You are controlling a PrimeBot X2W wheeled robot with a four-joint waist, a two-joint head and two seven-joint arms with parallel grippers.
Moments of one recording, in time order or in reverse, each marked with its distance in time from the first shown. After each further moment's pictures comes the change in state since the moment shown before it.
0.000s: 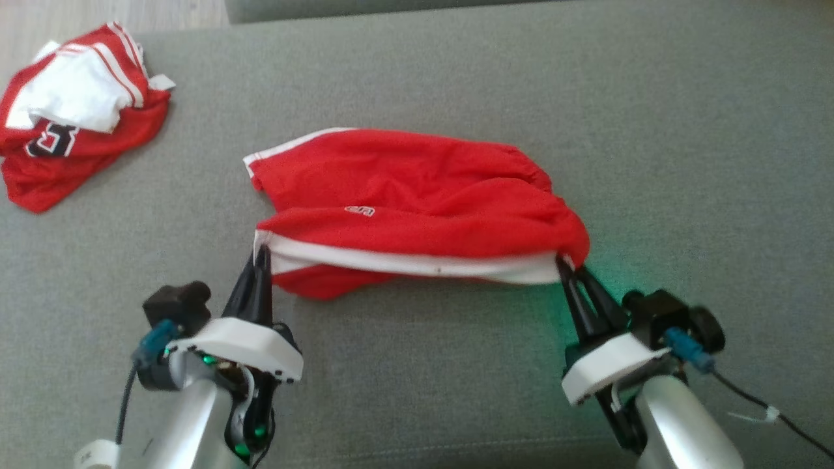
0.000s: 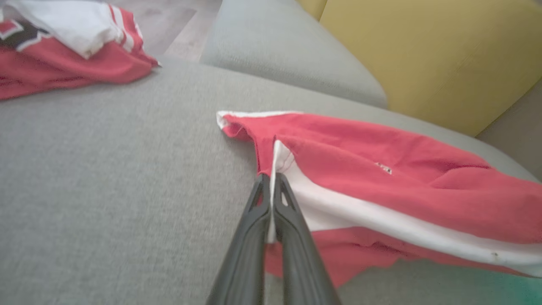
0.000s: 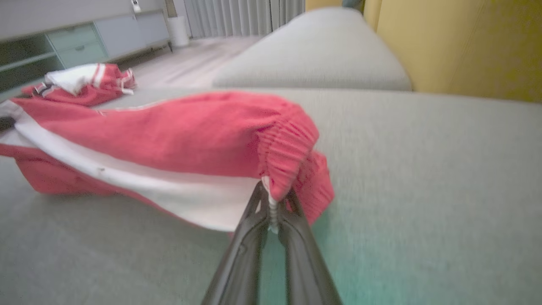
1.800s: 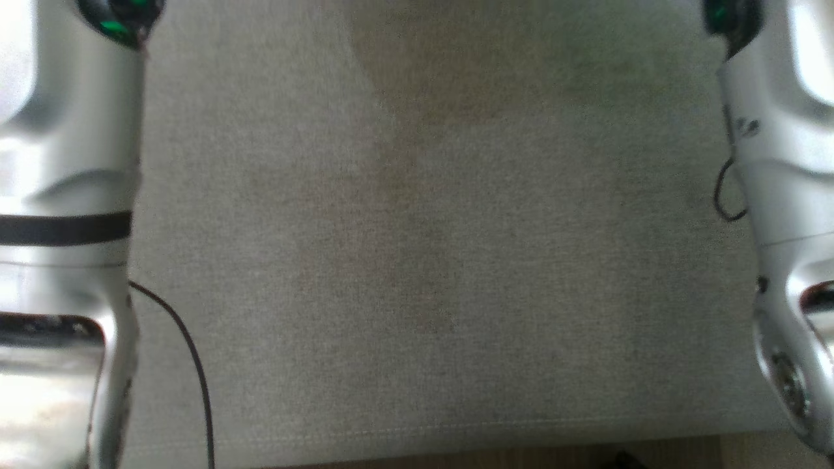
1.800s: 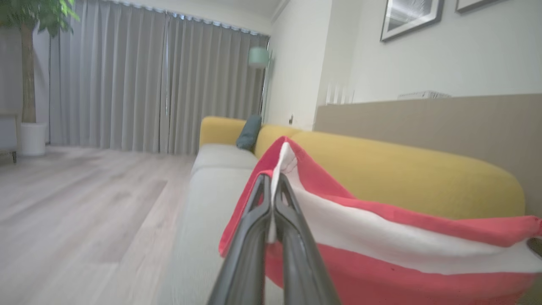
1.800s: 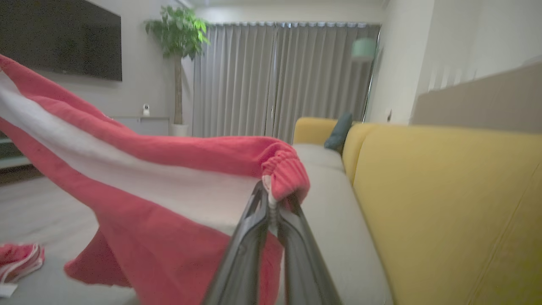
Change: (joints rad) left arm -0.977 0.035 0.058 0.088 0.098 -0.086 0.015; right arm -0.979 -0.066 -0.028 0.160 0.049 0.000 0.004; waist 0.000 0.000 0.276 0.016
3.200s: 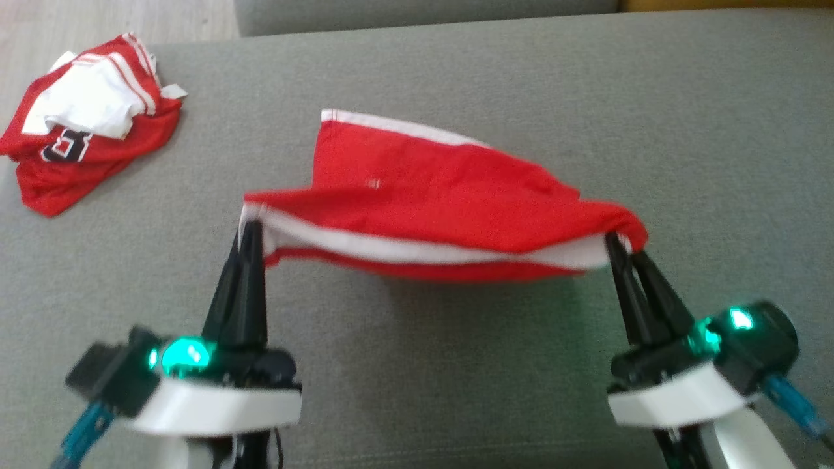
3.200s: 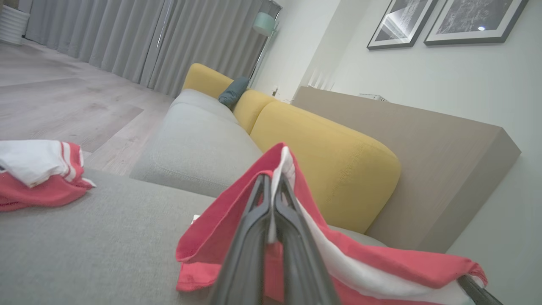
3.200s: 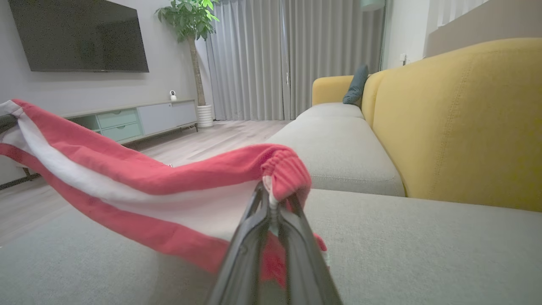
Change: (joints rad) left arm 1.227 -0.098 0.031 -0.717 -0.093 -0.034 -0.030; right arm 1.183 -0.040 0.018 -0.731 0.061 0.000 0.025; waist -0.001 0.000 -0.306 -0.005
